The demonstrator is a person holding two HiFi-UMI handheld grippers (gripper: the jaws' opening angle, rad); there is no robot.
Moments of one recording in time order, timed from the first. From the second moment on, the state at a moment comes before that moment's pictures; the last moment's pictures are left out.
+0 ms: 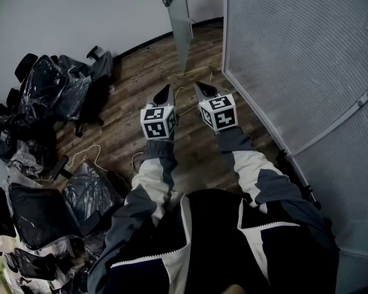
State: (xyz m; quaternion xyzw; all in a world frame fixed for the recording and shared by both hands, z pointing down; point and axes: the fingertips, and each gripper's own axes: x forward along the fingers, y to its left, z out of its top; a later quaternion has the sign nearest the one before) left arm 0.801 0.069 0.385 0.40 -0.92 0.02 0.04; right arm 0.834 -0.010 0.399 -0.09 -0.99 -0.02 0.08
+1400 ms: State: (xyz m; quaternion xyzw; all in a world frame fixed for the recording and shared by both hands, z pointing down) left arm 0.646 0.126 0.392 0.41 -0.91 0.02 0.04; right arm 0.684 0.047 0.405 -0.12 -0.99 -0.01 0.09
